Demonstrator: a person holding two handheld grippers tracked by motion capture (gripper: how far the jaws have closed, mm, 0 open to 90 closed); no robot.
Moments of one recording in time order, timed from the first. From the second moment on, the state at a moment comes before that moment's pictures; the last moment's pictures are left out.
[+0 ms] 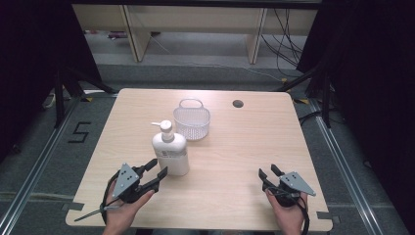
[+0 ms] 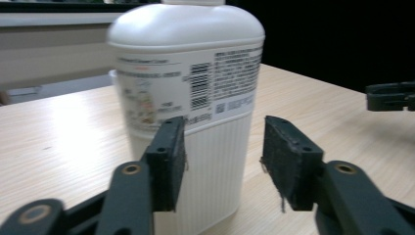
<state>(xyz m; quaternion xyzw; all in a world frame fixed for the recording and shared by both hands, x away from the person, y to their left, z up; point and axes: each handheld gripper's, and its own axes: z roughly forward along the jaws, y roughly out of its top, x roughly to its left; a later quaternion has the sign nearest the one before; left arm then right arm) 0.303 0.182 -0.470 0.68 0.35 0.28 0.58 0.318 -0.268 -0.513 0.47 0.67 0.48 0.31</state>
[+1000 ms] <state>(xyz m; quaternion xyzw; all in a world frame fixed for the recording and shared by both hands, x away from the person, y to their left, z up) 0.303 0.177 -0.442 0.64 0.35 0.35 0.59 0.321 -0.265 -0.514 0.48 0.67 0.48 0.31</state>
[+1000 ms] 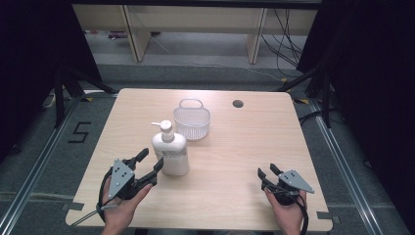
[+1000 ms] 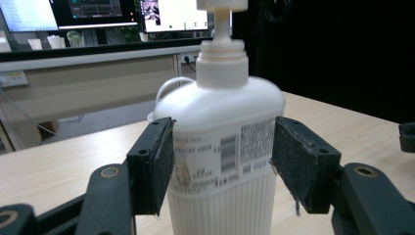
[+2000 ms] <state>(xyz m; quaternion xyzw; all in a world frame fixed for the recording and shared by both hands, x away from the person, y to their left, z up) 0.341 0.136 -0.397 0.61 0.37 0.39 0.58 0.323 -0.265 -0.514 0.47 0.67 0.48 0.31</state>
